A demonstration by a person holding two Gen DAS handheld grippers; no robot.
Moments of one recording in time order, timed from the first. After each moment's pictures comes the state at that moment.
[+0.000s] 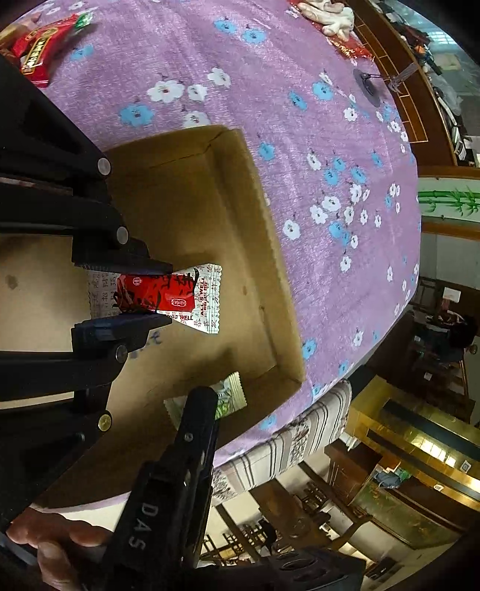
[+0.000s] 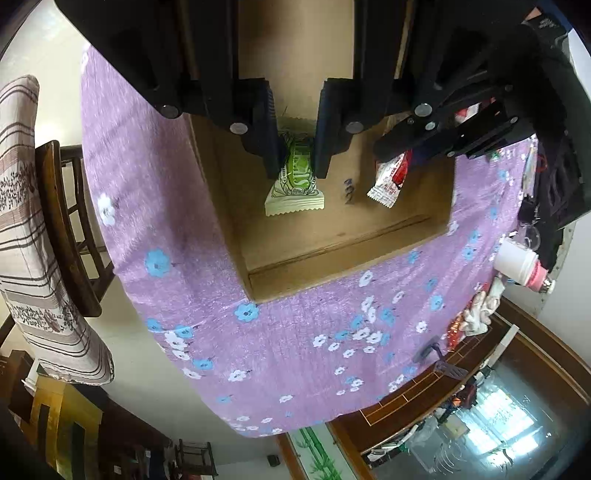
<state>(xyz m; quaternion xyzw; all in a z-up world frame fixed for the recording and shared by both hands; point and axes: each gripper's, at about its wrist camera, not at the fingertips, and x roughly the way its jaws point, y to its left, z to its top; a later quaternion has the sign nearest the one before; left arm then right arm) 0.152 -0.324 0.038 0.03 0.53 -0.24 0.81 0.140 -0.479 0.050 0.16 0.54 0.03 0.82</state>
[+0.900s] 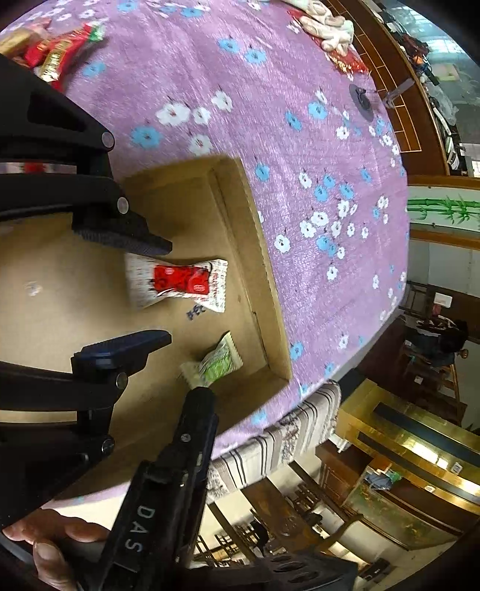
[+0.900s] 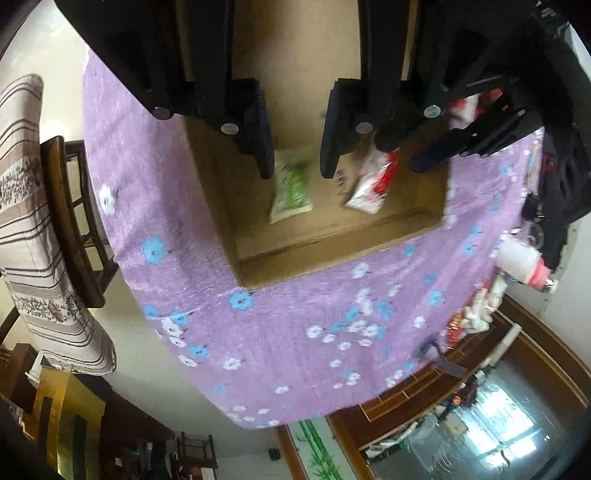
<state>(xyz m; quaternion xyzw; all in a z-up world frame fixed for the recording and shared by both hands) 0.134 -0.303 0.062 0.02 0.52 -0.24 0.82 0.125 -0.467 0.072 0.17 0.53 0.03 0.83</state>
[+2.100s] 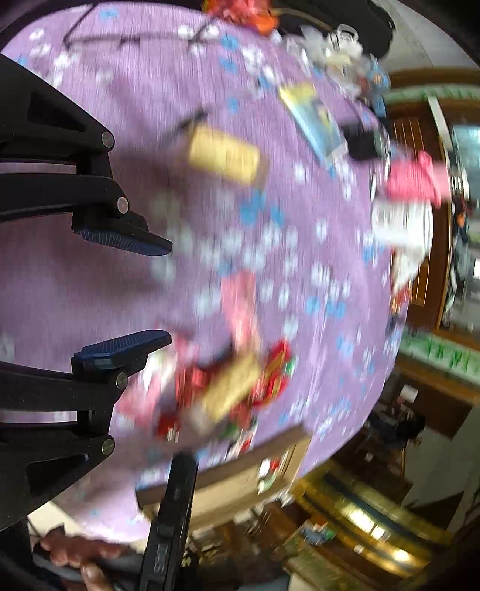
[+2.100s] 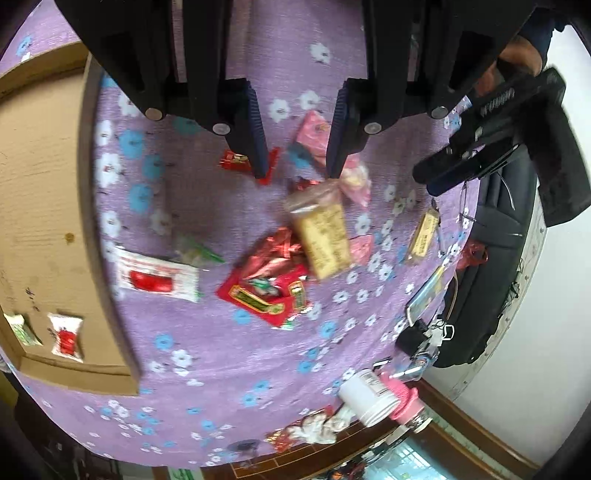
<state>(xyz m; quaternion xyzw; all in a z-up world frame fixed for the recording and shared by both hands) -0.008 0.054 0.072 -0.06 0.51 -0.09 0.85 0.011 -0.198 0.074 0.14 0.57 0.19 0.79</state>
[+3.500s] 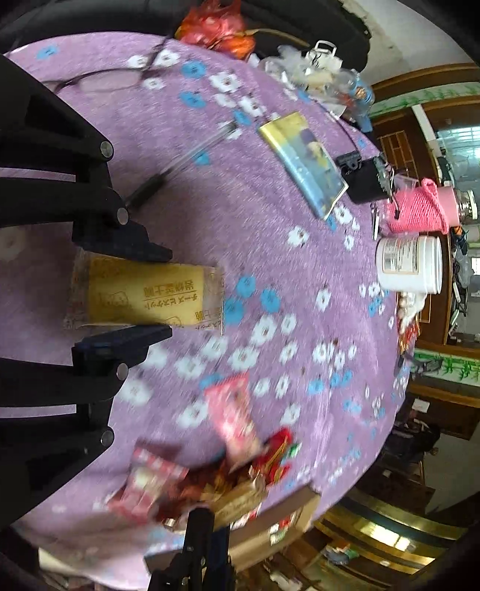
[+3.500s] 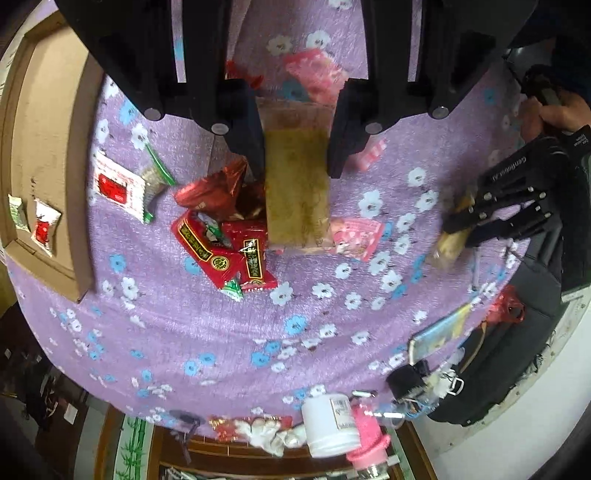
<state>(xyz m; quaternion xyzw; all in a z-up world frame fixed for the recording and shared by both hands) 0.017 0.092 0.039 0.00 0.51 -0.08 0.86 0.031 -0.128 0.072 -0.03 0.55 0.18 0.81</state>
